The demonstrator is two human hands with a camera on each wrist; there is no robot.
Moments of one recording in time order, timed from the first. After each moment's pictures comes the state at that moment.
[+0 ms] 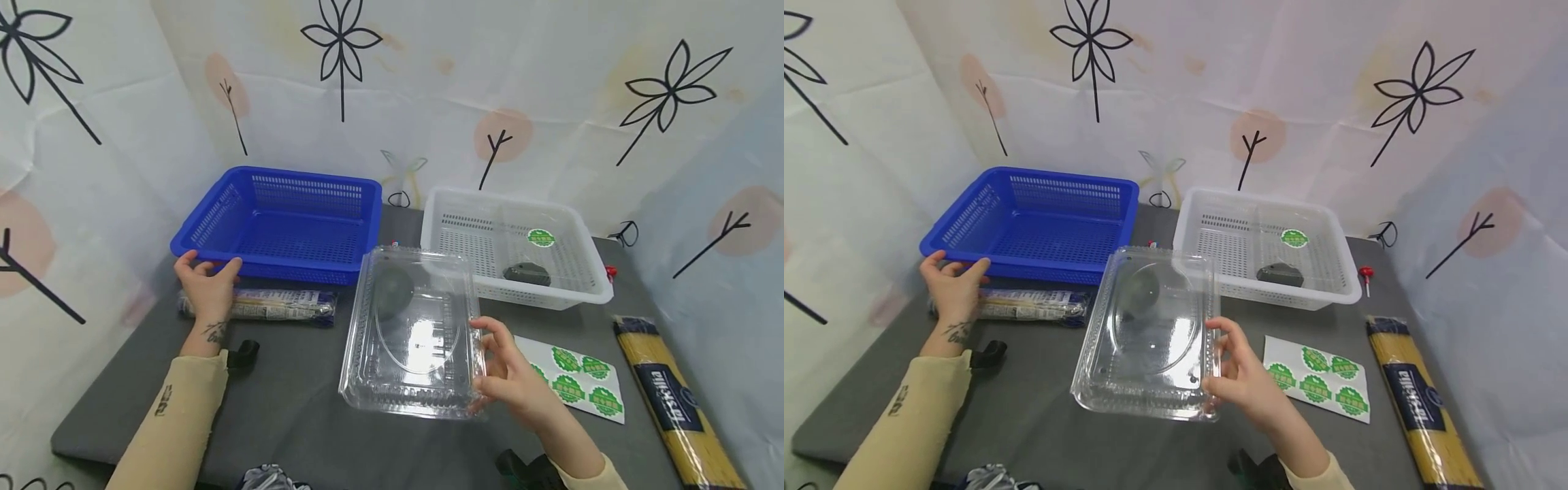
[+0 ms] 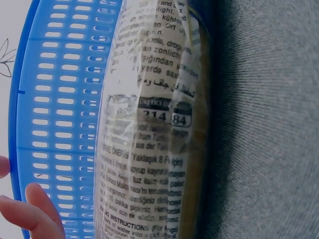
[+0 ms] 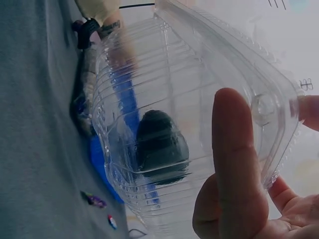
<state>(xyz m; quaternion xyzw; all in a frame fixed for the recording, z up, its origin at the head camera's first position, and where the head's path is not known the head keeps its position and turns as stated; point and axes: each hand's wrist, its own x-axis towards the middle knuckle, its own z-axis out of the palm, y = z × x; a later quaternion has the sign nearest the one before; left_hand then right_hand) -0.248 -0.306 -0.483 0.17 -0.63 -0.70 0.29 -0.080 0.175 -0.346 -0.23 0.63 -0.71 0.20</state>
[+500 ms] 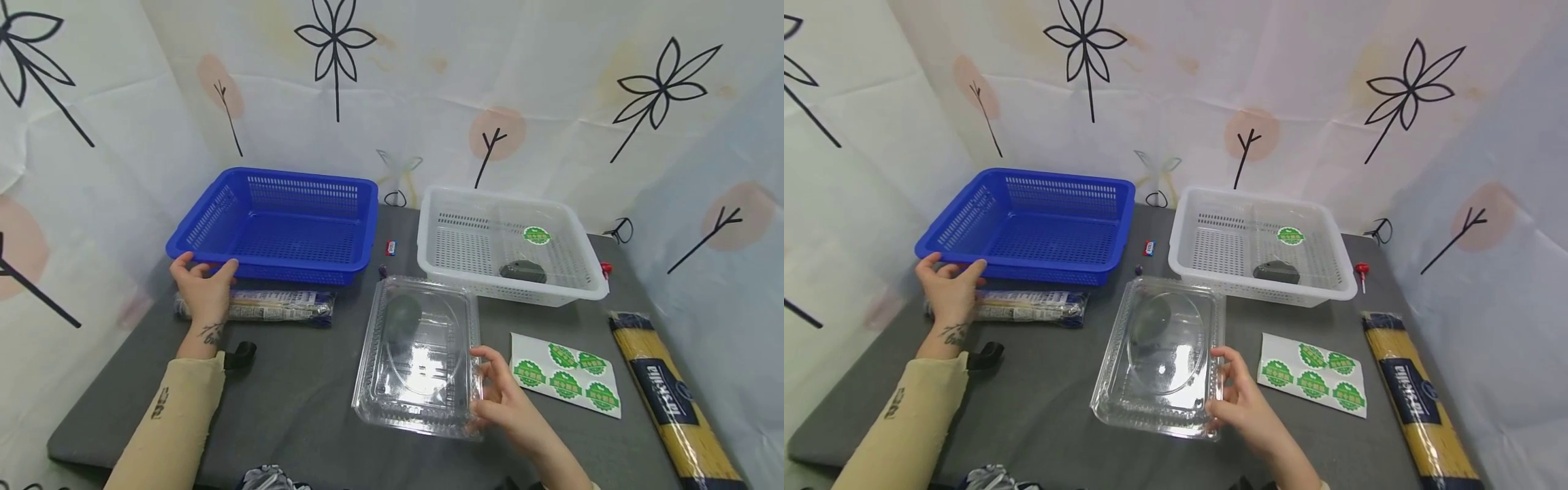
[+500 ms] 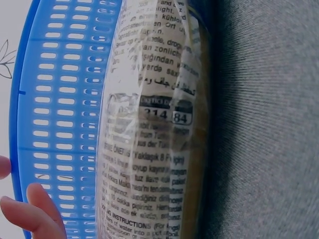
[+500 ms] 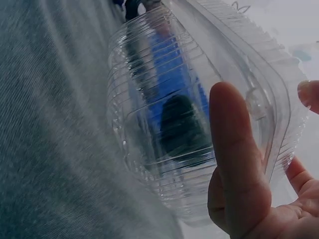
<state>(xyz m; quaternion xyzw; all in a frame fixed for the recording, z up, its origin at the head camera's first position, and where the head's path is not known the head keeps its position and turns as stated) -0.252 -0.310 -0.488 0.18 -0.64 -0.69 0.29 -0.062 0.186 -0.400 -0.14 0.66 -0.71 0.20</state>
